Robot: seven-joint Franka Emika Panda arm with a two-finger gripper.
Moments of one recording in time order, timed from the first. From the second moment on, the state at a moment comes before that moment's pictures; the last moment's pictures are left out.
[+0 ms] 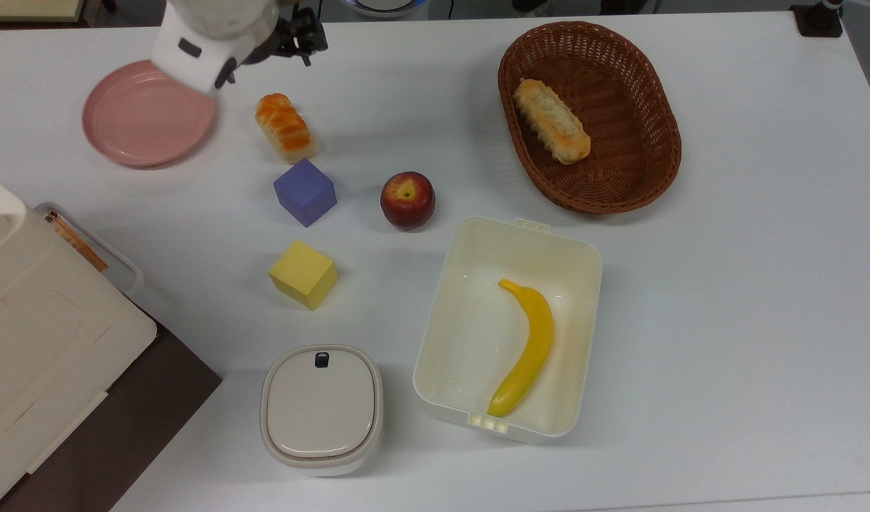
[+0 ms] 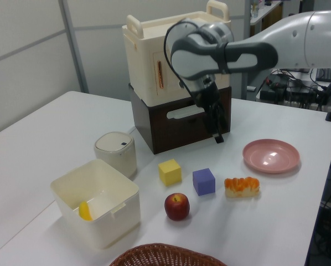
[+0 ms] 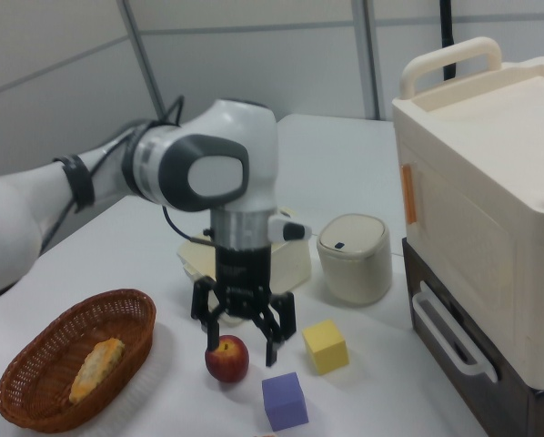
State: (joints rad) arm -0.02 0.27 -0.14 -1.48 -0.09 1.36 -0.44
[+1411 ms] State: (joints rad) arm -0.03 0.57 -0.14 -1.53 -0.16 1.39 -0.54
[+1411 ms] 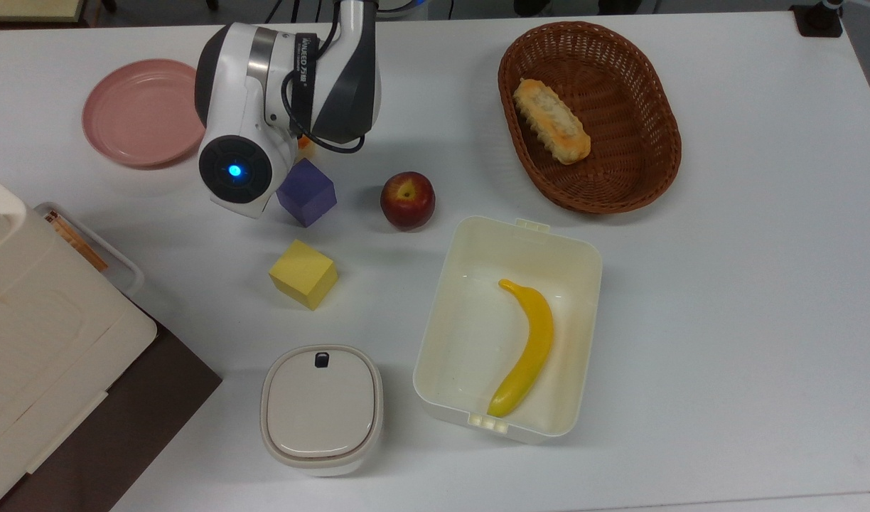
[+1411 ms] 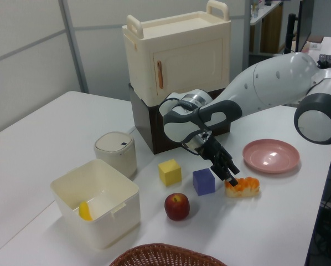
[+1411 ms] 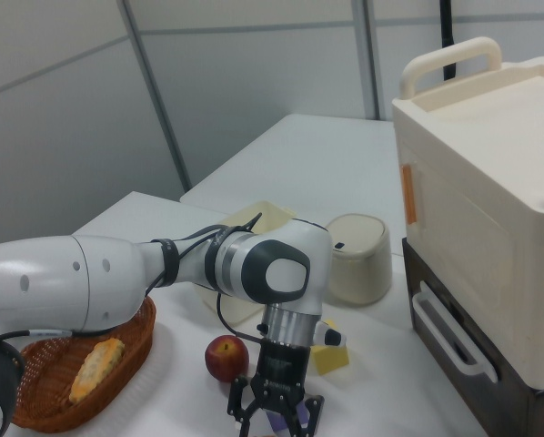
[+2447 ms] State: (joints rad) arm -0.03 0.51 -0.14 -1.50 -0.16 1.38 -0.54
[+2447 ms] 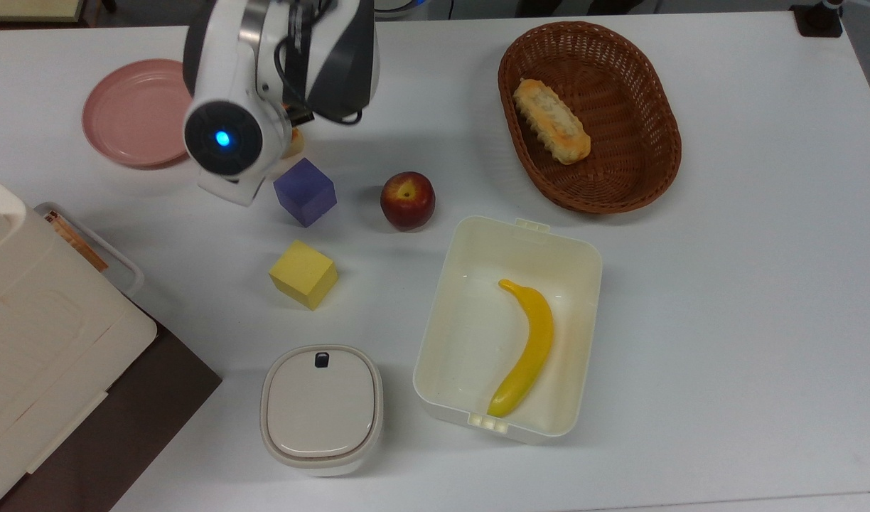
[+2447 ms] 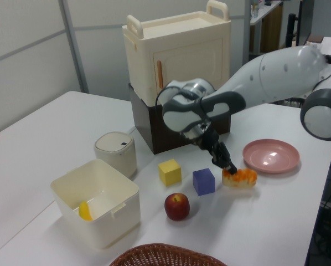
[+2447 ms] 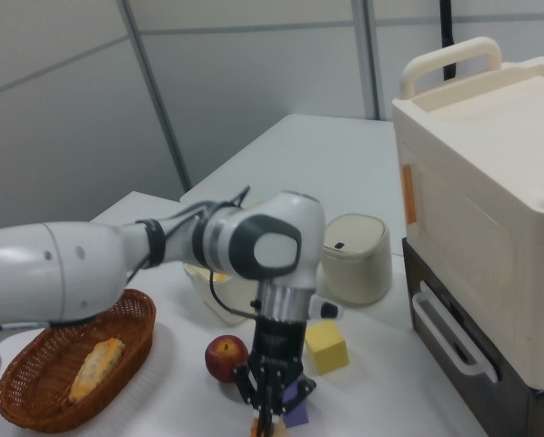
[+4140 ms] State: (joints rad) arm 0.50 0.29 -0.13 -1.41 0.23 1.41 0.11
